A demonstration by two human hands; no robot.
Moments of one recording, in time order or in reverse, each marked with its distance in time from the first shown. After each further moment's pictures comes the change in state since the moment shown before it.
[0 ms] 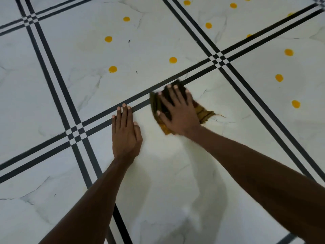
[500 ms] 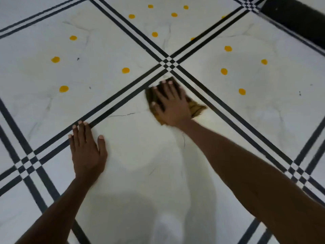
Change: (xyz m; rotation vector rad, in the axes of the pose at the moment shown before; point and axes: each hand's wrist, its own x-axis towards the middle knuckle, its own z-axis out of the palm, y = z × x) left_hand 0.002 0.005 0.007 0.054 0.037 0.041; right_hand -0.028 0.103 -0.013 0.041 0.108 0.263
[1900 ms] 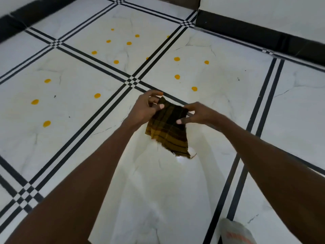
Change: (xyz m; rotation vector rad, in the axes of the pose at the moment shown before) left_hand 0.040 0.294 -0.070 -0.892 -0.731 0.314; right_hand -0.147 0.125 -0.148 0.657 -0.315 0.404
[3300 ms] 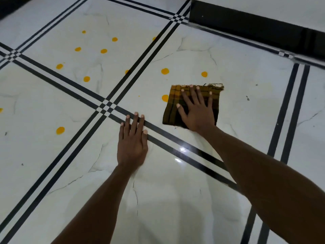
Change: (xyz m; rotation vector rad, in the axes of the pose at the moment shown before) left_hand 0.137 -0.127 0.046 1.014 0.230 0.102; right_hand 0.198 0.125 -0.038 -0.573 0.548 0.035
